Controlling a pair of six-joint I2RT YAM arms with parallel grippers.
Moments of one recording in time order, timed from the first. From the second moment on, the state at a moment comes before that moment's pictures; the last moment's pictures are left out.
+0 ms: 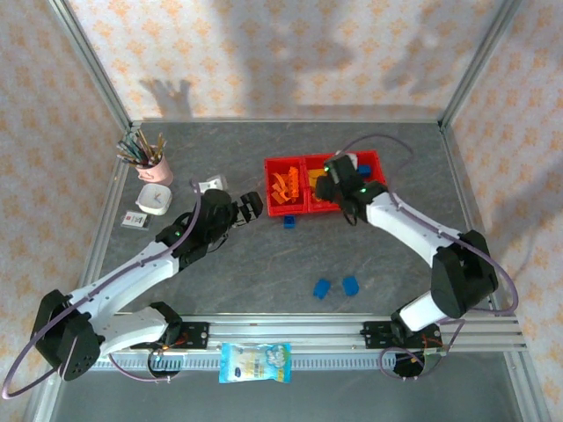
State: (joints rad) left arm -0.59 1.08 0.74 -0.25 -0.24 -0.83; right arm 0.57 1.50 1.09 -0.45 0.27 0.54
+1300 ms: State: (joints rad) left arm -0.54 0.87 0.60 -0.37 -0.35 -0.91; right arm 0.84 2.01 1.26 -0.31 0.41 0.75
